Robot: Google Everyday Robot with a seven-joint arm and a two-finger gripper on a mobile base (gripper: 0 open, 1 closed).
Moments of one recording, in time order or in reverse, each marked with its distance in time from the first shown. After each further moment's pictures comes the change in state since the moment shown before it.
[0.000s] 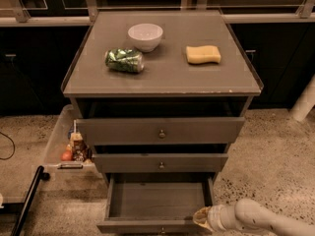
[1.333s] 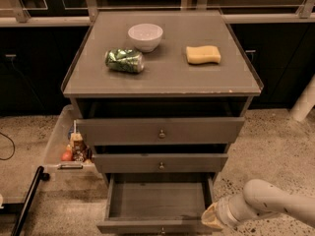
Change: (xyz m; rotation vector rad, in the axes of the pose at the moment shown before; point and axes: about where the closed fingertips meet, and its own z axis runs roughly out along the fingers) arm -0.058 0.021 -0.100 -0.173 0.126 0.085
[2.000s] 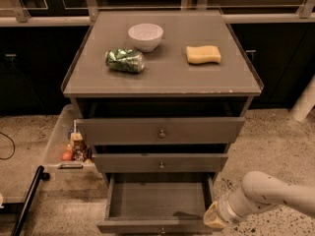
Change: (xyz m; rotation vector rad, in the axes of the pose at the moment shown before) arm -0.009 0.011 -0.024 -0.062 0.066 0.017
